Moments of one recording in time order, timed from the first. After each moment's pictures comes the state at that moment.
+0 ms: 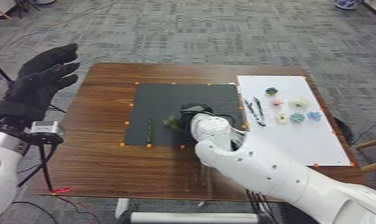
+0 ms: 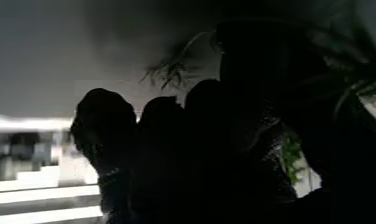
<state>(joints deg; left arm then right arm) 122.3 -46.6 -113.1 -128.2 51.3 2.8 0.6 -51.5 -69.3 25.4 -89.2 -114.7 -20.3 47.5</state>
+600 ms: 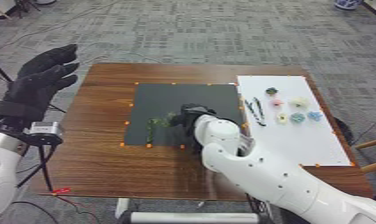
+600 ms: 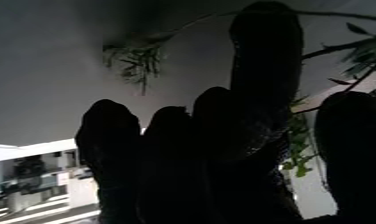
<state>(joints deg) 122.7 -46.6 -113.4 -128.2 51.3 2.7 0.6 -56.4 -67.3 30.2 -94.6 -114.4 -15.2 46.5</state>
